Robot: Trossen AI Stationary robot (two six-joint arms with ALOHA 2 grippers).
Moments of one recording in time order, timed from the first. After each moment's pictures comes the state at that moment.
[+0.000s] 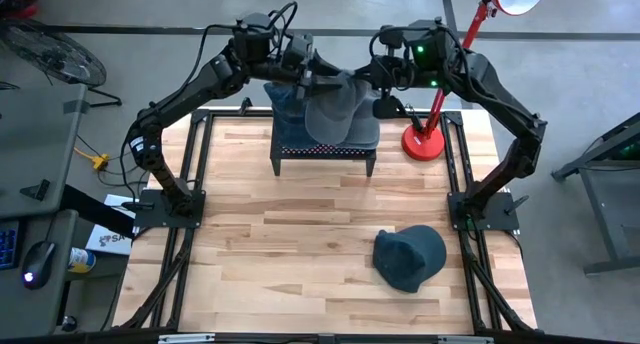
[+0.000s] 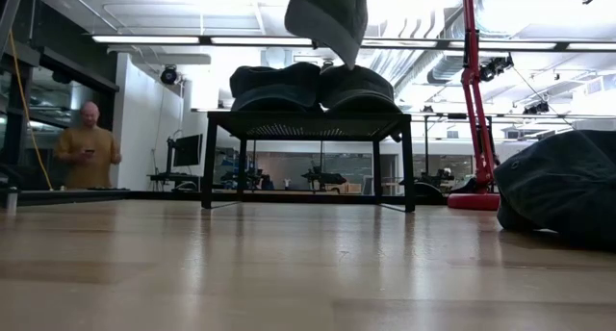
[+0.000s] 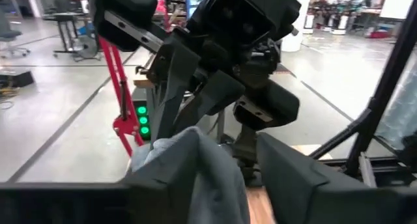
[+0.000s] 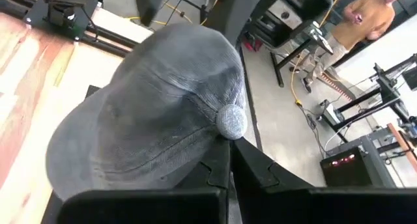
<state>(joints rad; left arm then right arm) 0.53 1.66 1.96 -0.34 0.61 0.06 -0.47 1.59 2.08 -0.90 -0.06 -0.66</state>
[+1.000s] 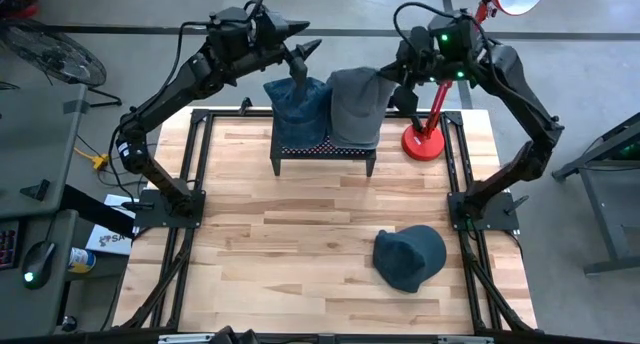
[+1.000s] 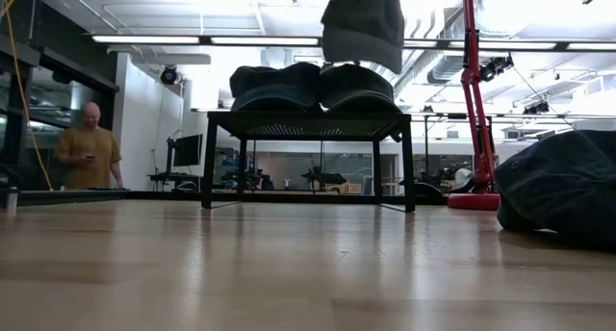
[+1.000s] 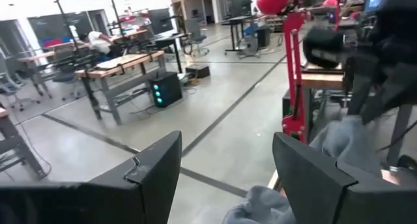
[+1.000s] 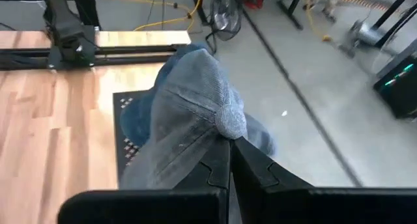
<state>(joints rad) 0.53 1.57 1.96 -0.37 -0.07 0.15 -0.61 1.52 2.08 -1.08 -0.17 -0.31</state>
